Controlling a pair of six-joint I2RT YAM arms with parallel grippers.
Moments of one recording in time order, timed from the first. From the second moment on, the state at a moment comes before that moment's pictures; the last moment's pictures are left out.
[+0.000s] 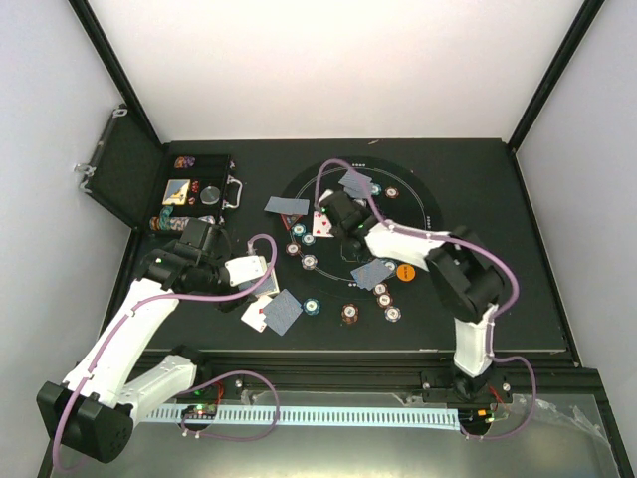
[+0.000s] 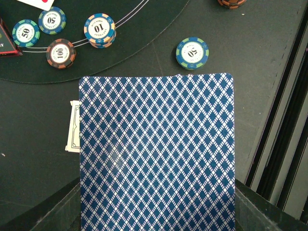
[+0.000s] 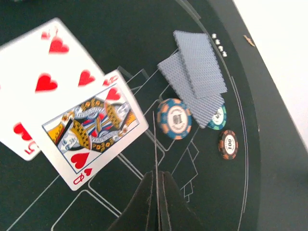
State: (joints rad) left arm -0.31 0.95 0.89 -1.08 0.36 0.80; right arm 0.72 1.89 1.27 -0.22 0.52 -0.30
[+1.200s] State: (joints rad) left arm -0.31 0.95 0.89 -1.08 0.36 0.80; right arm 0.77 1.68 1.26 -0.30 0.64 0.03
